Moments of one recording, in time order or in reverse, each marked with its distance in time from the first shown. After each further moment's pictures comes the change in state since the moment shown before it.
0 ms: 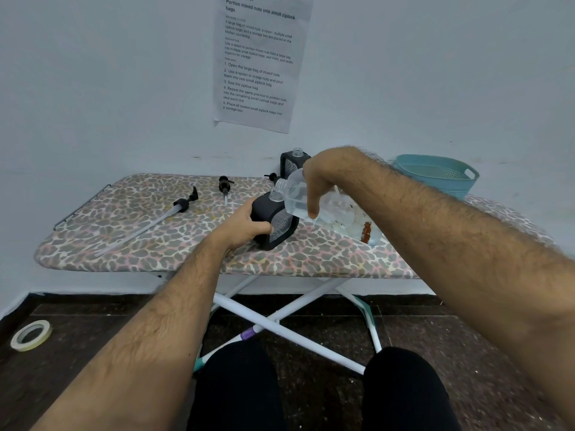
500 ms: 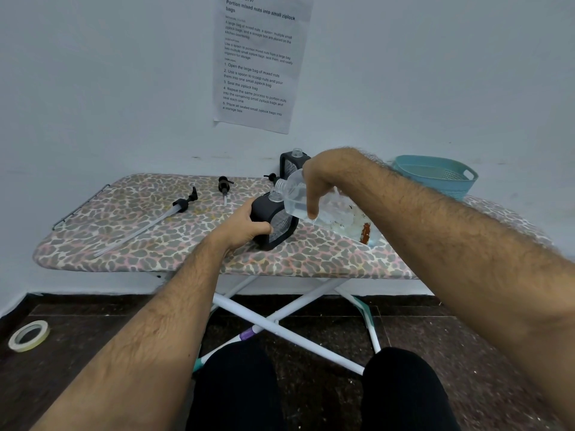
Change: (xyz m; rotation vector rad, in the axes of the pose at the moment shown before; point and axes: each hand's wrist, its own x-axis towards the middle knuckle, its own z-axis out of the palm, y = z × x) left_hand 0.002 -0.001 0.002 -0.028 -0.004 0.023; right_hand 0.009 0.005 0.003 -0.053 0.031 -0.025
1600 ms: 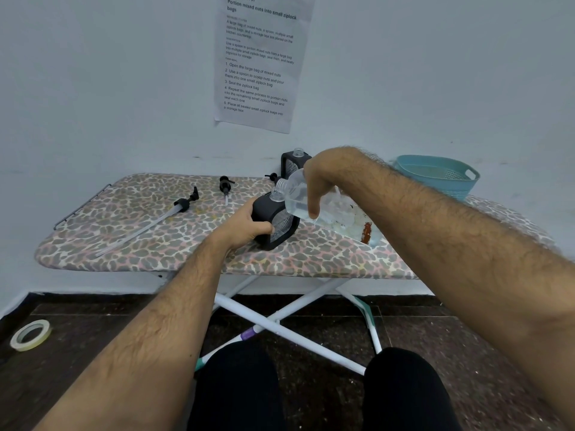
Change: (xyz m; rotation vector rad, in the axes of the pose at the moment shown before) left_hand 0.003 -0.002 0.000 0.018 0.011 -0.005; right_hand -0.002 0.000 0.000 0.008 0.010 -0.004
